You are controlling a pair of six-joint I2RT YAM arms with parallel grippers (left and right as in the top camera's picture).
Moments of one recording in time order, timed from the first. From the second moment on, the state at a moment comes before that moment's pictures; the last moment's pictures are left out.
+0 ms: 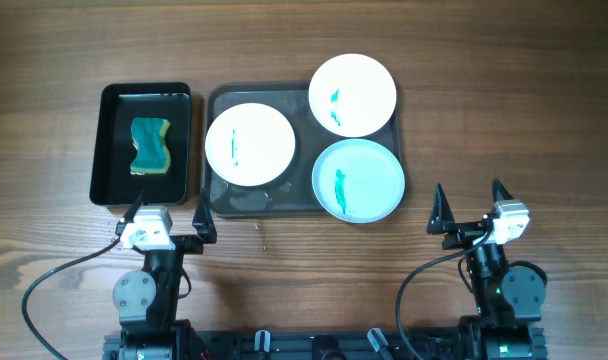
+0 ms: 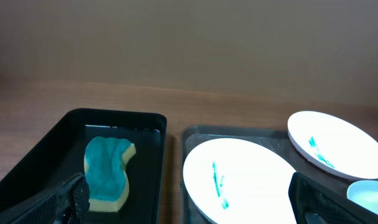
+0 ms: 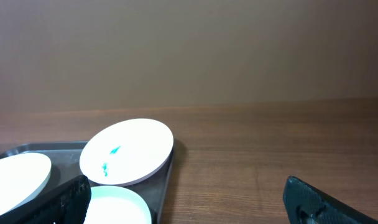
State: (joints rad) left arm 0.05 0.01 0.01 -0.07 0.07 -0.11; right arm 0.02 0.02 0.01 0.00 -0.08 0.09
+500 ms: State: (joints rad) left arm 0.05 0.01 0.01 -0.07 0.07 -0.11; right arm 0.02 0.02 0.01 0.00 -0.08 0.09
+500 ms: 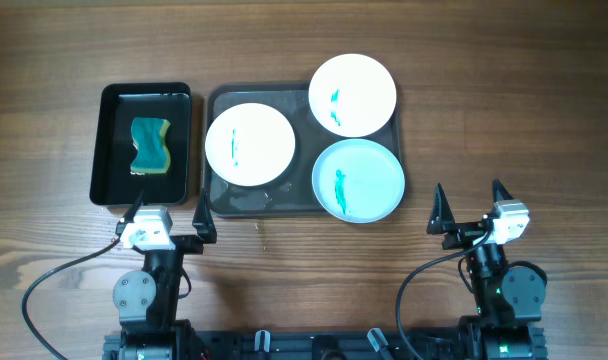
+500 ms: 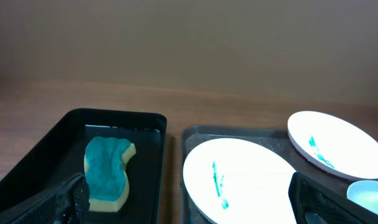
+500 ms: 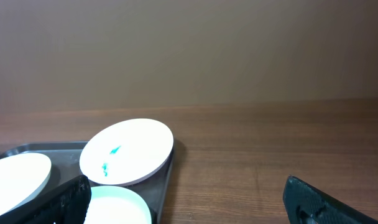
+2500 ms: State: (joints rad) left arm 0.05 0.01 0.01 -0.07 0.07 -0.11; right arm 0.02 0.02 0.01 0.00 -0.08 0.09
